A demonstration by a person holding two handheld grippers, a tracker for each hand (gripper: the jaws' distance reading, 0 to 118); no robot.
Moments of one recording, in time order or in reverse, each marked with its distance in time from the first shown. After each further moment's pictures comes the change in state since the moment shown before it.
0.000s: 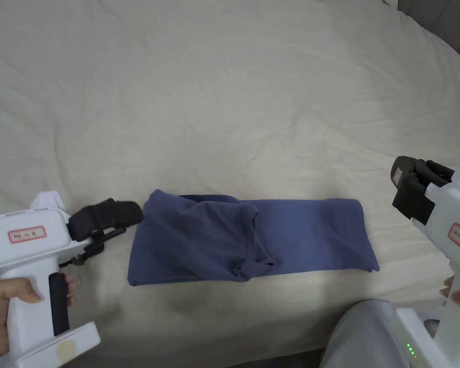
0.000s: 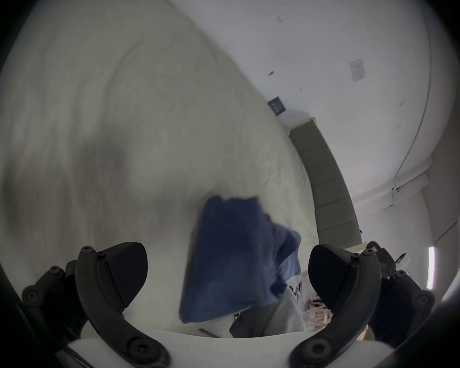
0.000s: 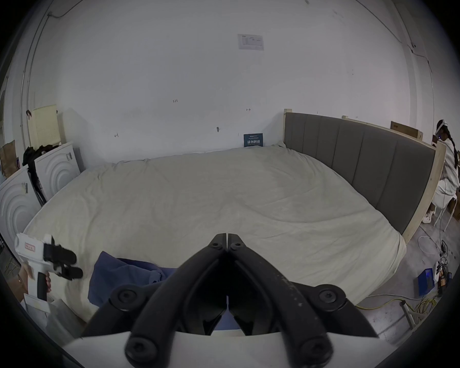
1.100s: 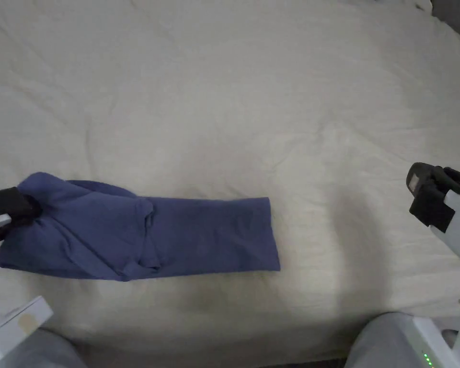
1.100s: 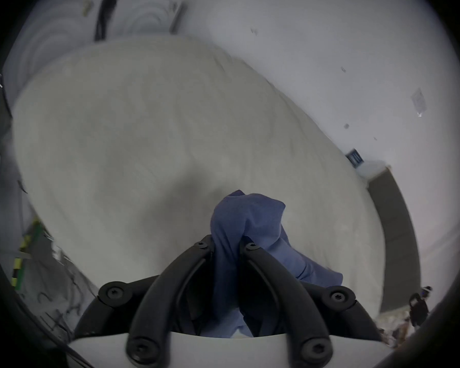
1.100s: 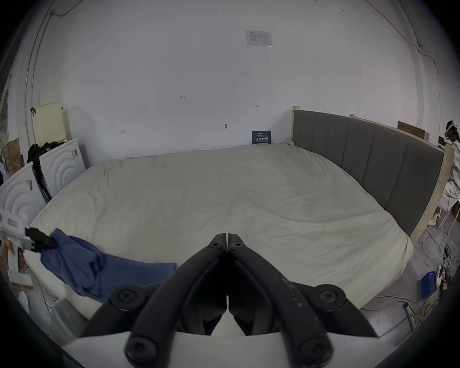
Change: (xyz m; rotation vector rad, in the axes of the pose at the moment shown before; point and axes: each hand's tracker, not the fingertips) left arm 0.043 0.037 0.120 0.409 0.600 0.045; right arm -0.014 0.004 -0.011 -0.017 0.045 0.013
